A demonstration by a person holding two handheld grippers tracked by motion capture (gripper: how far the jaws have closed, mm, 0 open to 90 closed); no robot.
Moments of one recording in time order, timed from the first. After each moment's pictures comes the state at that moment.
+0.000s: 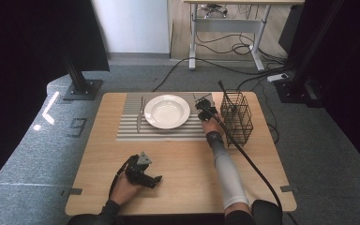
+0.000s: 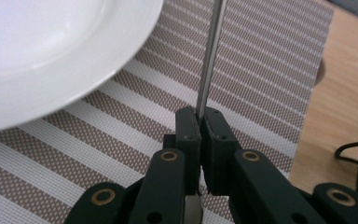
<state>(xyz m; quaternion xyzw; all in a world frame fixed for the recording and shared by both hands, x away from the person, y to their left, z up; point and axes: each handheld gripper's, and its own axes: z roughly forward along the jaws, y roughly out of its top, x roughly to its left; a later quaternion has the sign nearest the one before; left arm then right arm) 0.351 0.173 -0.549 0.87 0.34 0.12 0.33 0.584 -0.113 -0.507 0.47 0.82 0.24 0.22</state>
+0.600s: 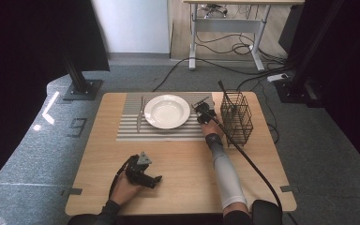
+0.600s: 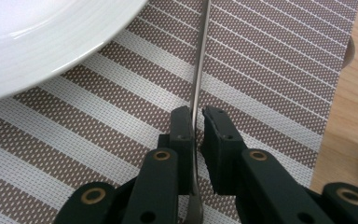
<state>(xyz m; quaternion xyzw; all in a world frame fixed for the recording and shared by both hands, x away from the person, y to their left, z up) 0.351 0.173 -0.549 0.87 0.34 0.12 0.33 0.588 -0.111 -0.527 0.47 0.83 0.22 0.21</state>
